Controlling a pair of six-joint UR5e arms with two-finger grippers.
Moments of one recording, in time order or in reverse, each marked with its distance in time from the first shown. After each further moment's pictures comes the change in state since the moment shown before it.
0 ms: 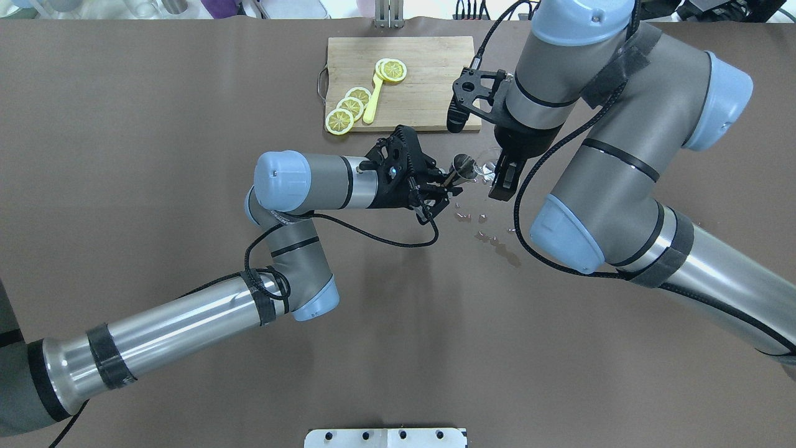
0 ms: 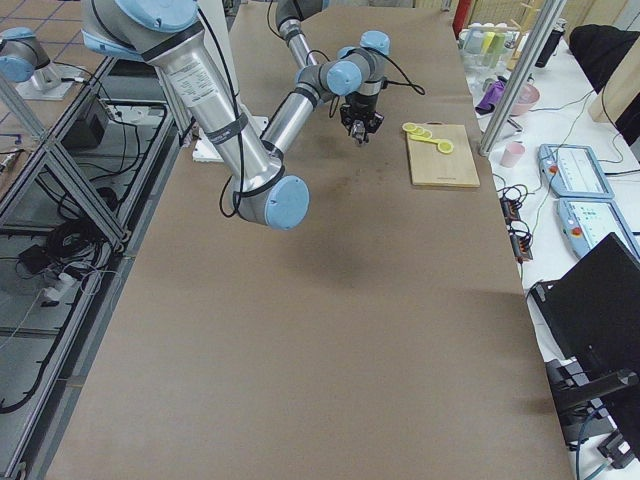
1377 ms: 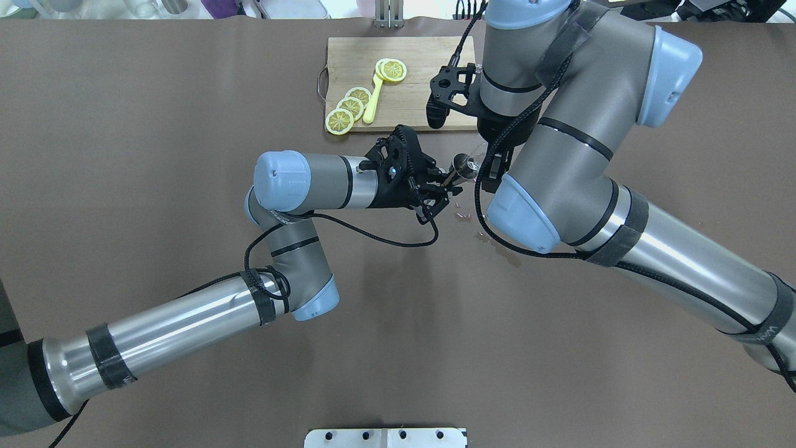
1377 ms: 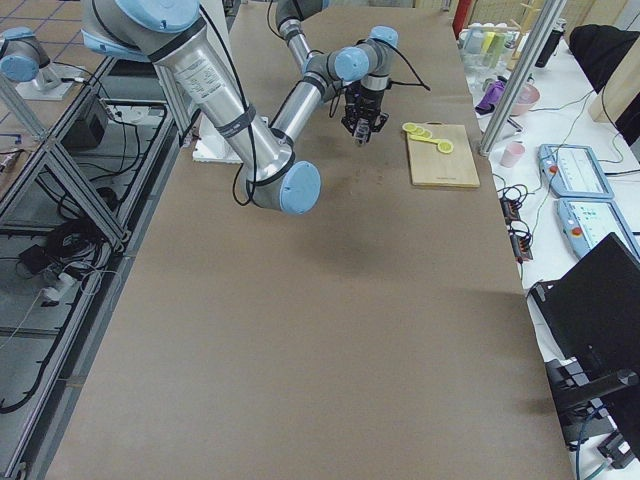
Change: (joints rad) left arm 0.000 0.000 0.000 -0.002 0.001 0.000; right arm -0.008 0.109 -0.099 -0.153 -0.041 -0.070
